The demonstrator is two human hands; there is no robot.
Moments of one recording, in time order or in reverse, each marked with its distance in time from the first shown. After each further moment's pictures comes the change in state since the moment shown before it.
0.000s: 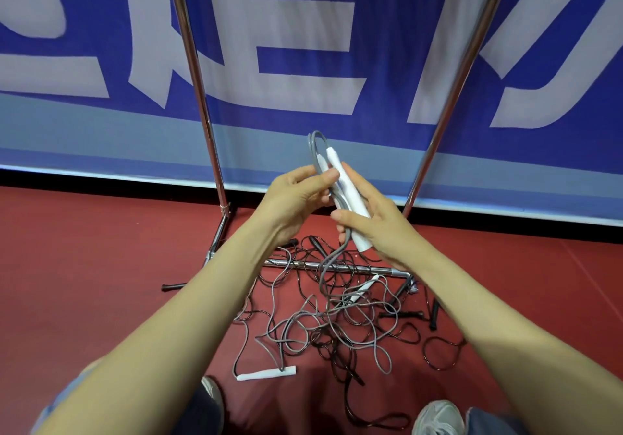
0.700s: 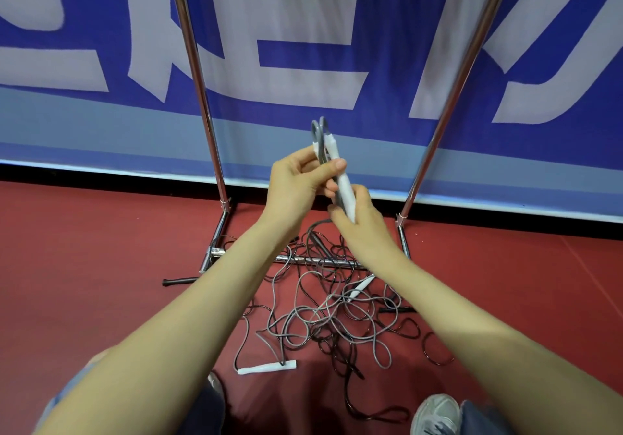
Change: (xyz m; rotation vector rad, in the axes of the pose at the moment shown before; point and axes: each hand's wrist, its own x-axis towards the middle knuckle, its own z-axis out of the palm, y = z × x) left_hand -0.005 0.000 0.012 0.172 0.104 0.275; right_hand -0.004 0.004 0.031 -0.463 0.257 0.113
